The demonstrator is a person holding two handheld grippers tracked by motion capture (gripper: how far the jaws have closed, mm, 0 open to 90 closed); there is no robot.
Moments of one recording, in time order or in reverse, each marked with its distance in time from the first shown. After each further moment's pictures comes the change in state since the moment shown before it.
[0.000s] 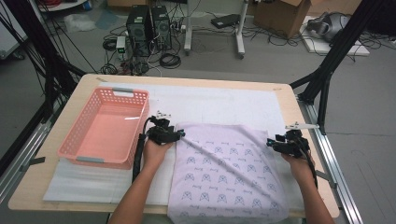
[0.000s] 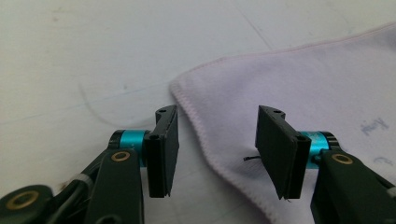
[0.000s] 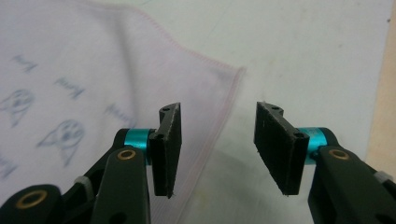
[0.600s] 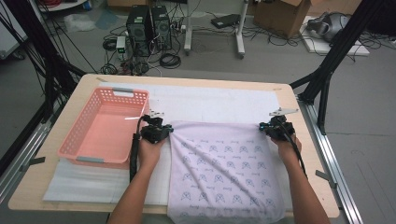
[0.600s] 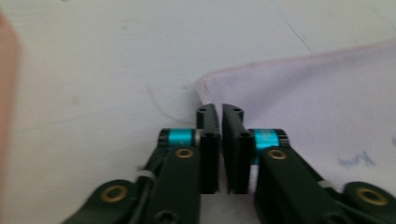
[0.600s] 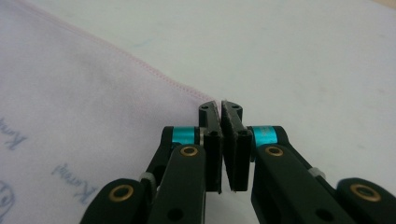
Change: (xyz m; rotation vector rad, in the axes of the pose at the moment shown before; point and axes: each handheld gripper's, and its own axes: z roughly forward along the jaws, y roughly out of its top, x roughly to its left) left arm 0.011 0.001 -0.011 -0.006 0.113 -0.016; right arm 0.004 0.043 0.042 0.001 -0.060 -0.148
